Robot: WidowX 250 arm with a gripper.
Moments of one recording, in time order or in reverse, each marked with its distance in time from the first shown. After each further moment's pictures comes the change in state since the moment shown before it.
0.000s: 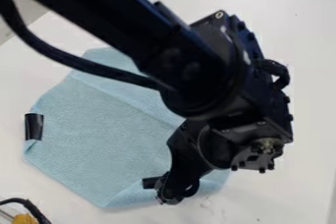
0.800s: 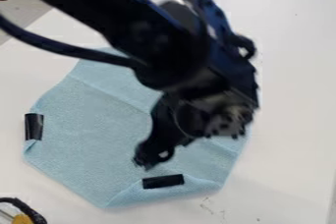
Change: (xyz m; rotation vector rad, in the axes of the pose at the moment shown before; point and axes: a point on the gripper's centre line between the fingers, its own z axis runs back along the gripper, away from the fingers) arm 0.047 -0.008 -0.005 -0.031 -0.053 -0.159
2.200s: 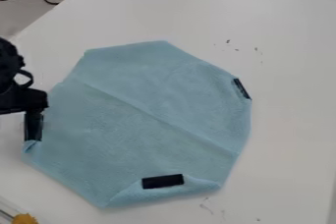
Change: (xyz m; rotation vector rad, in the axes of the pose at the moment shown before) arm 0.154 0.138 -0.113 0.007 0.038 -0.345
